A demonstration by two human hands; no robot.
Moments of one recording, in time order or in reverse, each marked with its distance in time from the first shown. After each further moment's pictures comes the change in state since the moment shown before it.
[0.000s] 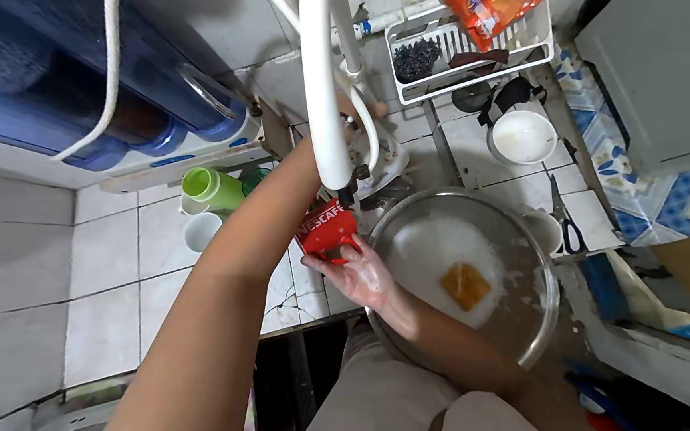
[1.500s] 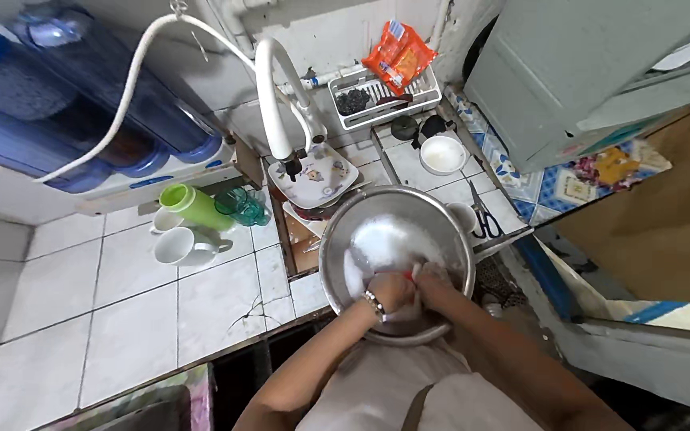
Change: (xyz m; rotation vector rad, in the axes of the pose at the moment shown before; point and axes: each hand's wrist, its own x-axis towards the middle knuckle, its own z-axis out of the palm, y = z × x) left_hand -0.231 0.092 0.221 -0.043 -0.564 0.347; right_hand -0.189 -0.085 -0.039 -2.673 1.096 0.301
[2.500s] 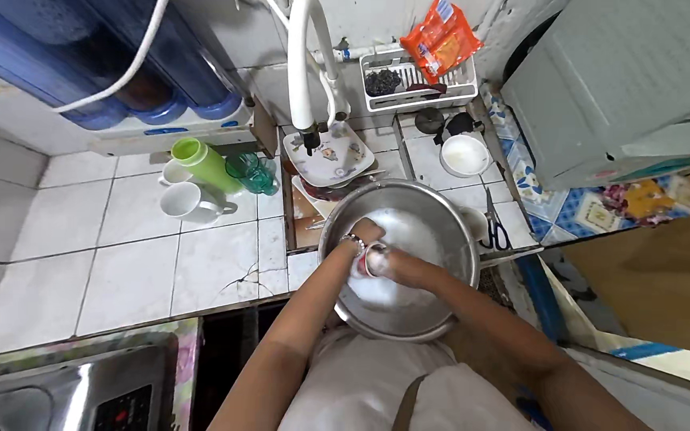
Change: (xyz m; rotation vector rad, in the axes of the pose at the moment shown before) left_hand 0.058 -0.074 -0.048 -0.520 0.224 -0.287; right_hand 0.022 -0.035 -0.041 0.072 -0.030 -0.754
